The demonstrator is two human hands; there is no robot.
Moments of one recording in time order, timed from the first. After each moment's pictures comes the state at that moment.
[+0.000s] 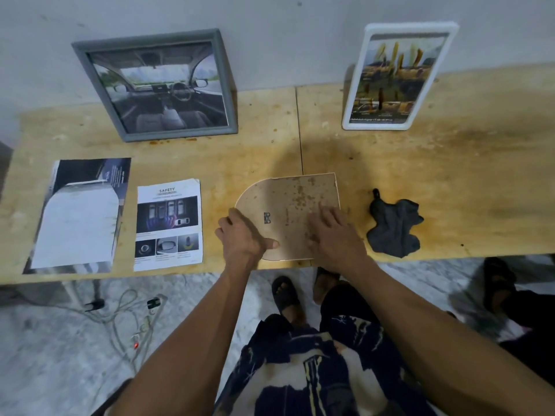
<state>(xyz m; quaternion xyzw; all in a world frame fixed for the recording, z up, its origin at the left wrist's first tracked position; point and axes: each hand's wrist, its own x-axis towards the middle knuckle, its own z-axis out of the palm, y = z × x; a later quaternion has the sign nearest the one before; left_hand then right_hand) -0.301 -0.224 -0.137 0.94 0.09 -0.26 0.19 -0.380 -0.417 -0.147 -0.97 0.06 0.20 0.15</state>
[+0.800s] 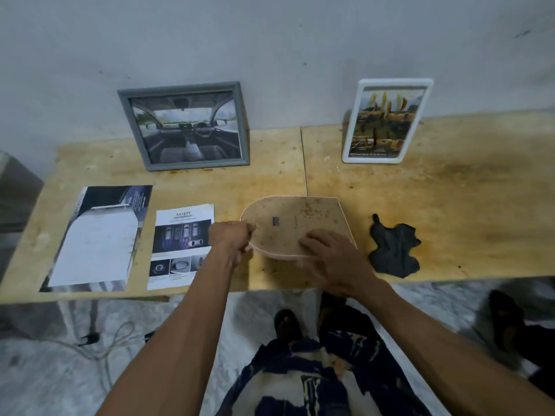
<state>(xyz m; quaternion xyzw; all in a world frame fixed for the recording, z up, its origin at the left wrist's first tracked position) -0.259 -0.201 -0.077 0.74 0.34 -0.24 0.53 -0.389 -0.406 -0.106 -0.97 -0.06 0.03 0.22</state>
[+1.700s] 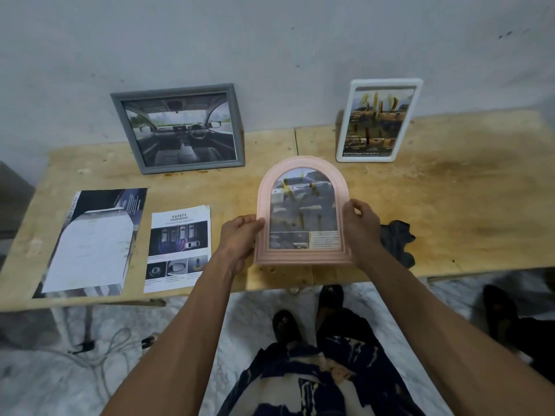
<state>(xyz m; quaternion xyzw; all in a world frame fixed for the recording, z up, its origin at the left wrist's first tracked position) -0.276 -0.208 -0.079 0.70 0.22 -0.30 0.61 -0.350 -0.427 -0.076 -0.68 0.45 -0.07 0.57</state>
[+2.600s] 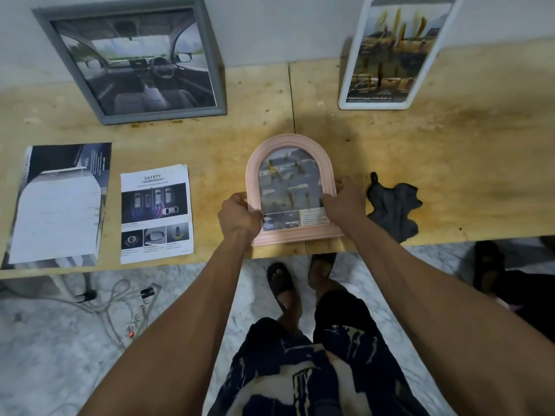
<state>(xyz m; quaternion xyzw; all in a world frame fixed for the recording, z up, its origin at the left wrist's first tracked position) -0.286 -0.239 -0.134 0.88 0.19 -0.23 0.37 -0.334 -0.437 -0.141 -0.81 0.39 0.10 0.43</state>
